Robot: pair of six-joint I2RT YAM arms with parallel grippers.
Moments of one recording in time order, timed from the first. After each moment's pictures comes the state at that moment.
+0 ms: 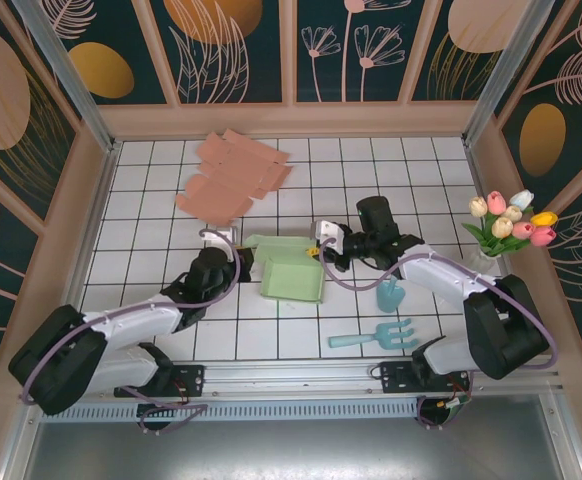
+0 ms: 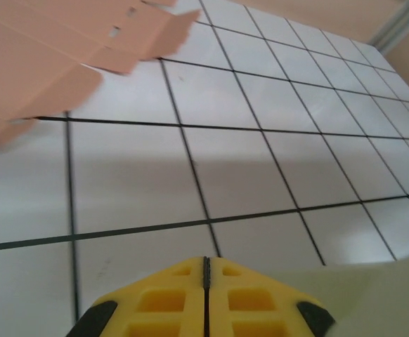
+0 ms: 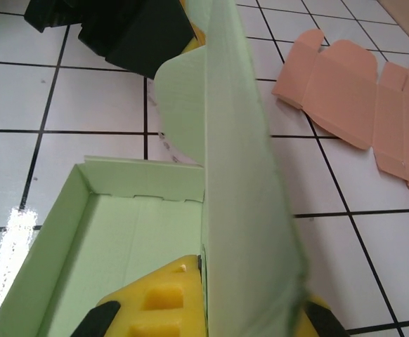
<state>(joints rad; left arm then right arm) -0.70 1.24 0.36 0.45 -0.14 -0.56 0.51 1.37 0.72 -0.03 -0.73 -0.75</state>
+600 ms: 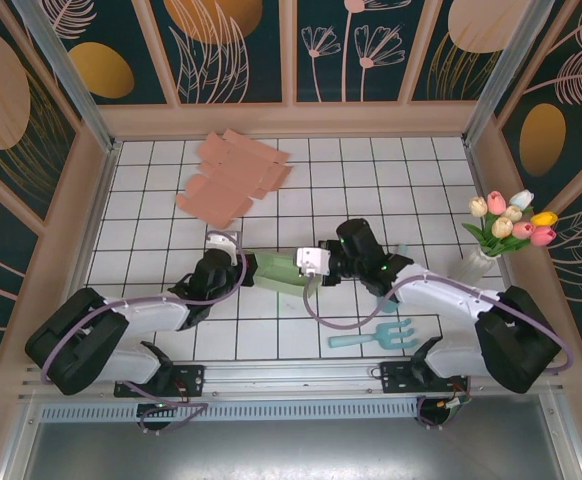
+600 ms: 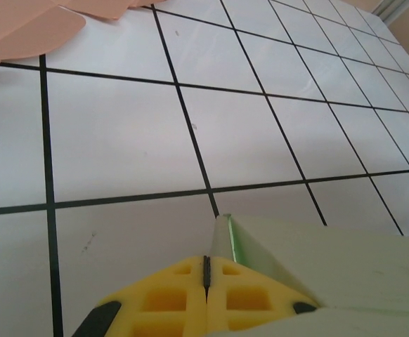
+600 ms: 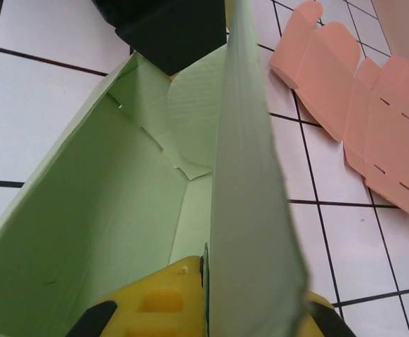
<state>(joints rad) -0.70 1.34 0.32 0.54 -0.09 -0.59 0.75 1.27 0.64 0.00 -0.30 -0.88</state>
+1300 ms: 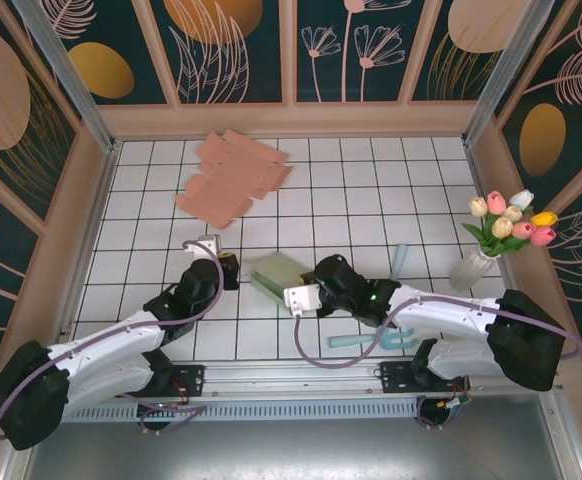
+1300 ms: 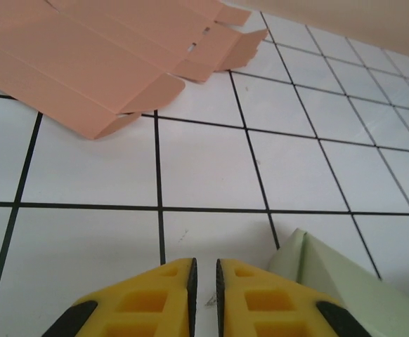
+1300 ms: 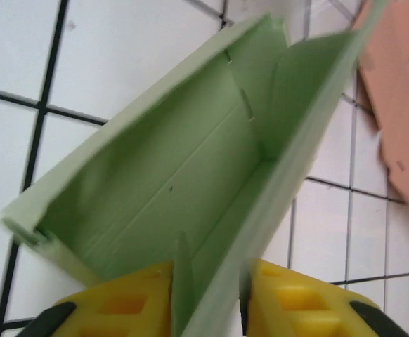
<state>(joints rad) -0.75 0.95 0.31 0.16 -0.38 -0.61 1.05 1.24 0.57 -0.10 0.09 -0.94</state>
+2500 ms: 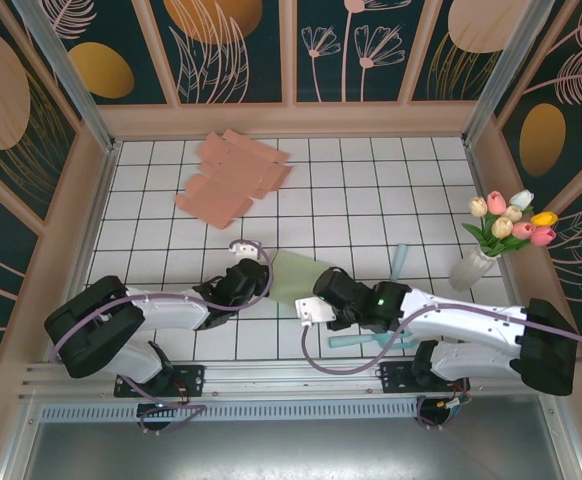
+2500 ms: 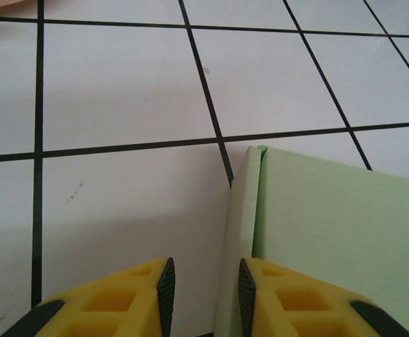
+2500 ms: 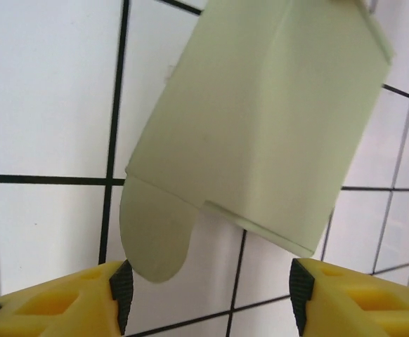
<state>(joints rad) -0.90 1.47 0.44 0.35 -0.39 -0.62 1.15 1.11 0.67 -0.57 0.27 -0.75</state>
